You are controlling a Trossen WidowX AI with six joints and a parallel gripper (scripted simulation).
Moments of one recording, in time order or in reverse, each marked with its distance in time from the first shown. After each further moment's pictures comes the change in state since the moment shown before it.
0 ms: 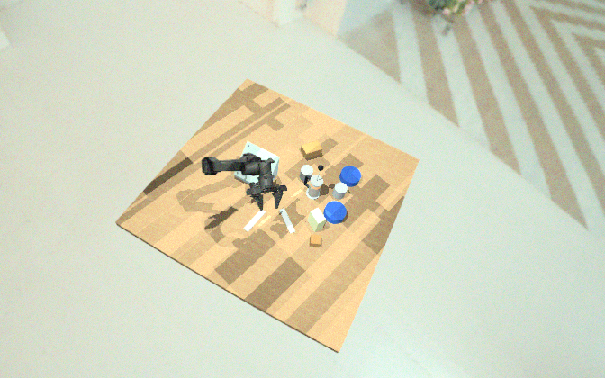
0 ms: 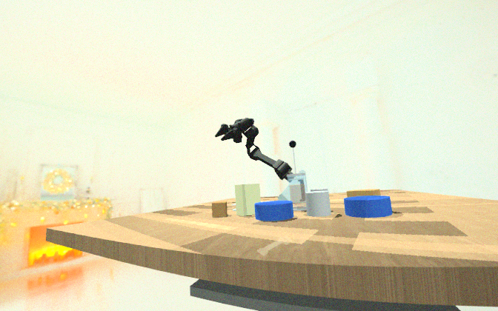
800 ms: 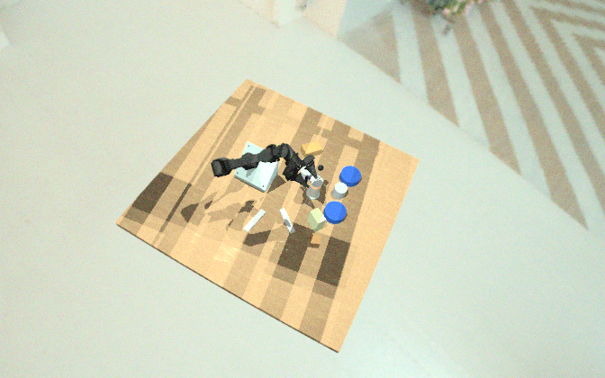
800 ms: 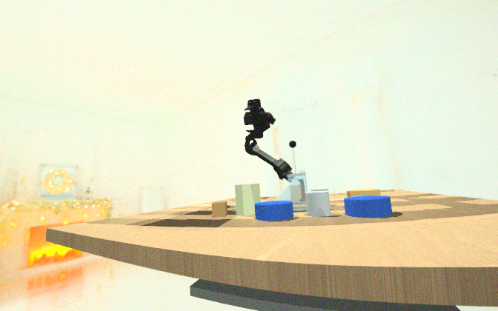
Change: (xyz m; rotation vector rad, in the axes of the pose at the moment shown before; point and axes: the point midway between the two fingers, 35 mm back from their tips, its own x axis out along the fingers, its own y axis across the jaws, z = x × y) arm -0.093 -0.172 -0.075 -1.434 0.617 -0.053
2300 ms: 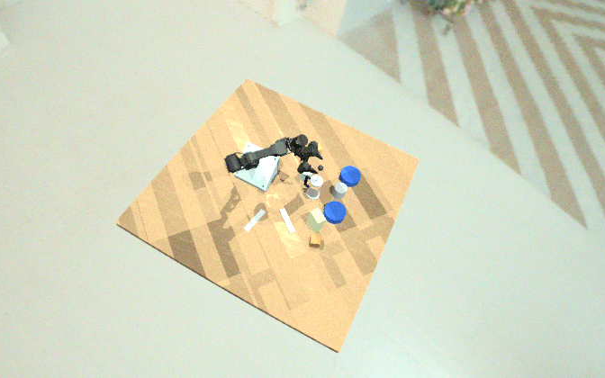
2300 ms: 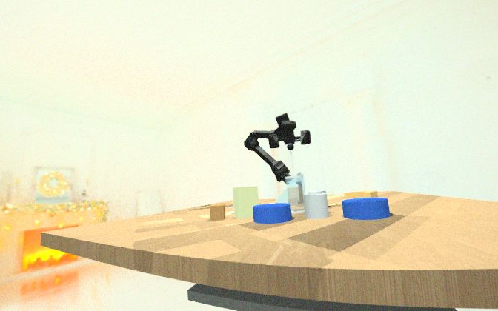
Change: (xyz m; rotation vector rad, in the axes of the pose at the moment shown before) arm -0.031 -0.096 -0.187 -1.505 0.433 0.225
